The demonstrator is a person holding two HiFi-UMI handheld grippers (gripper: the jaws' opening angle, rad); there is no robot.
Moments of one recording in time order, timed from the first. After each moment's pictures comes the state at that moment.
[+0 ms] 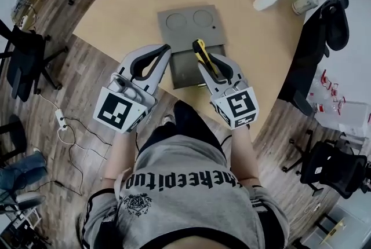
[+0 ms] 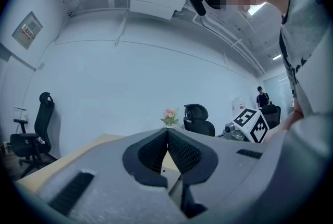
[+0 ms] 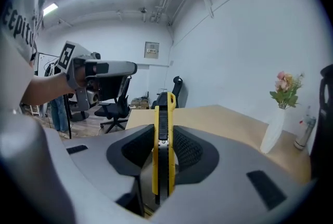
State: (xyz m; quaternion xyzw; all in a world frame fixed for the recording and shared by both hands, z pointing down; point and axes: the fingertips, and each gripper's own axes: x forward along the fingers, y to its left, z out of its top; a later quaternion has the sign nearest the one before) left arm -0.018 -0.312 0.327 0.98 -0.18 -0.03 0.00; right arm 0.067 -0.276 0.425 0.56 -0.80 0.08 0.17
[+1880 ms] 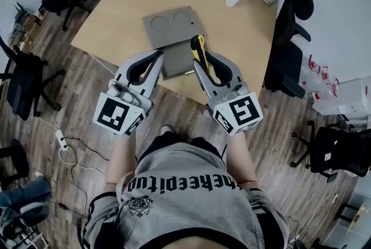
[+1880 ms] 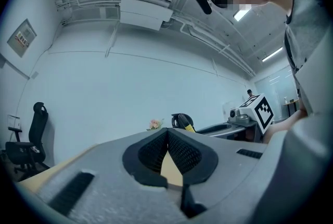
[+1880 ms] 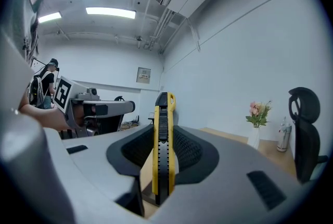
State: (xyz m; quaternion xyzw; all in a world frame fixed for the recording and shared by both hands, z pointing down) left arm -0.034 -0.210 0.291 0.99 -0.15 -0.06 -0.03; right arm 0.047 -0.170 0.320 0.63 -0.78 0.00 0.05
